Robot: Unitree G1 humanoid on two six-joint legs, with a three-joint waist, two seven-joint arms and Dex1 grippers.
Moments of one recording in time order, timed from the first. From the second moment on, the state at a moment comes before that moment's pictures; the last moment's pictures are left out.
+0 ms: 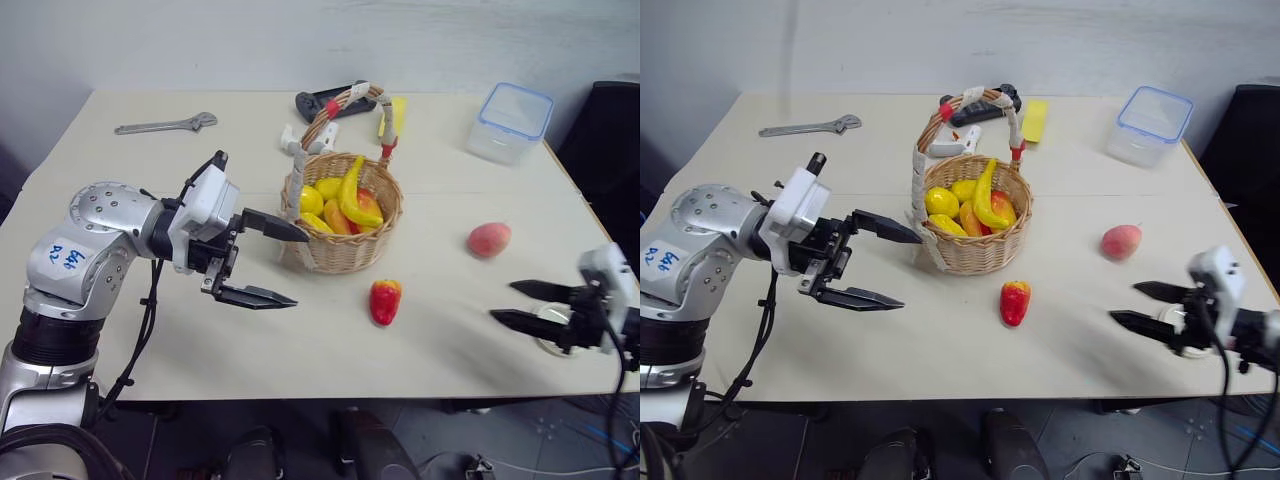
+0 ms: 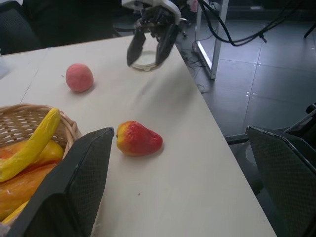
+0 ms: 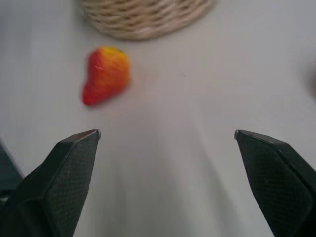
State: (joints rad) left arm -0.68 0.83 -0.03 -0.23 -0.63 0.56 -1.32; right arm -0.04 -0.88 -0.38 -0.29 0.79 0.97 1.00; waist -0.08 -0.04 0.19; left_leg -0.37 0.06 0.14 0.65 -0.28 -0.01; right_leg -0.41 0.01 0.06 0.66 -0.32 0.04
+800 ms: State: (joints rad) left arm -0.66 0.88 -0.01 -0.26 -0.62 0.55 -1.31; right arm -0.37 -0.59 0.00 -0.19 0.71 1.04 0.74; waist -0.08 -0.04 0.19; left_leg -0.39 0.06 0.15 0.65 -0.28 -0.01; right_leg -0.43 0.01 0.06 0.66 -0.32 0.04
